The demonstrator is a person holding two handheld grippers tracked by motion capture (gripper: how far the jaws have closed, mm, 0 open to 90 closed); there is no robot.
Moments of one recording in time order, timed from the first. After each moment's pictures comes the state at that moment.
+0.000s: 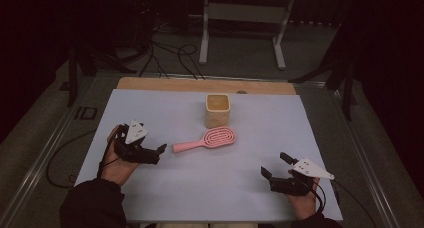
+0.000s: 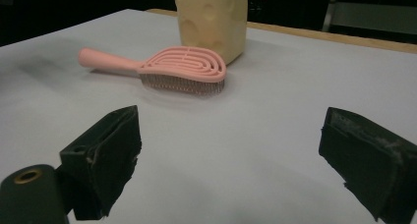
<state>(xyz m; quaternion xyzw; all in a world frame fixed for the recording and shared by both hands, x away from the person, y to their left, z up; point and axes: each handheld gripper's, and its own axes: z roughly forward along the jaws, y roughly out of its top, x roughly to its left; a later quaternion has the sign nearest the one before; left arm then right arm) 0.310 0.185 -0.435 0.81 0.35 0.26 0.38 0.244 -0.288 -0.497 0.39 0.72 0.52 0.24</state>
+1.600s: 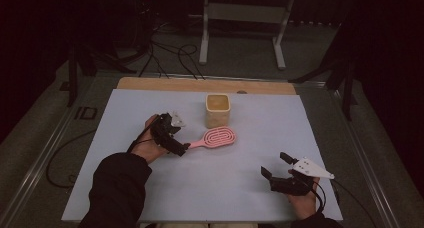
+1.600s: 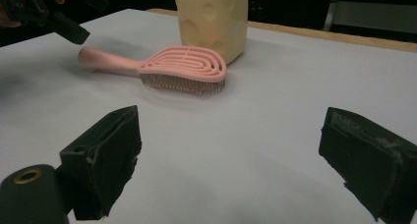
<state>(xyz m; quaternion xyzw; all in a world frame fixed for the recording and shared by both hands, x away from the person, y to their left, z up) 0.376 0.111 -0.461 0.90 0.28 0.17 0.27 0.245 -0.289 -0.497 0.39 0.72 0.52 0.23</state>
